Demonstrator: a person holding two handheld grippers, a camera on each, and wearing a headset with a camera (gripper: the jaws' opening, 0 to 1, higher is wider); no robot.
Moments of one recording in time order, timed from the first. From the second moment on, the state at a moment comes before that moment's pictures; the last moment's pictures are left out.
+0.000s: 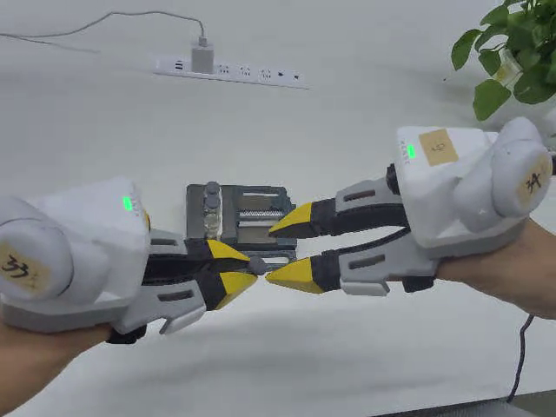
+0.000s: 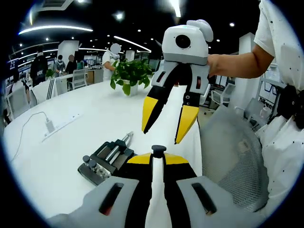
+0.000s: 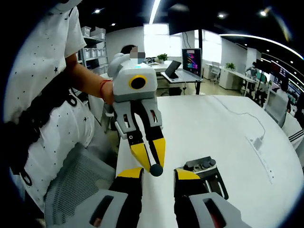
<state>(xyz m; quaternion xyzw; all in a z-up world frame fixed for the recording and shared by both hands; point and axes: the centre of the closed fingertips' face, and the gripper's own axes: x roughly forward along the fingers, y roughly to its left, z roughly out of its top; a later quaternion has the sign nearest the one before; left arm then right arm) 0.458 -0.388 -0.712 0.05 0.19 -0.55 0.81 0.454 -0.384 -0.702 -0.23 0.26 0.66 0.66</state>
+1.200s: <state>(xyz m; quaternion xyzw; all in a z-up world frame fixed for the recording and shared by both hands) 0.455 -0.386 -0.708 0.06 0.18 -0.57 0.80 0.444 -0.377 -0.707 -0.27 0.26 0.69 0.62</state>
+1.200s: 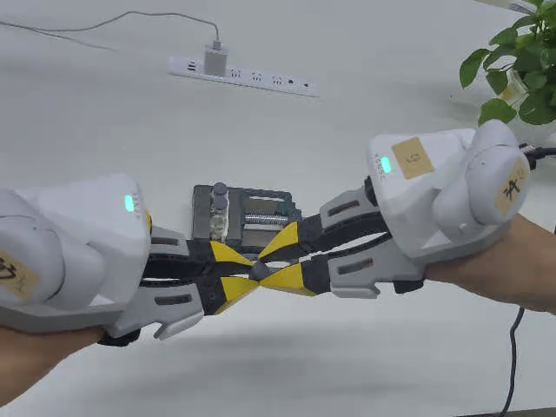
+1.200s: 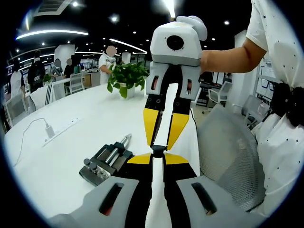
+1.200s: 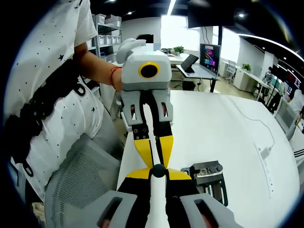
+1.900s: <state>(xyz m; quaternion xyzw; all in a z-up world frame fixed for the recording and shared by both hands) 0.464 -0.366 -0.714 0.04 0.17 -0.54 0.82 0.457 -0.366 -0.709 -0.24 0.28 0.68 0.63</state>
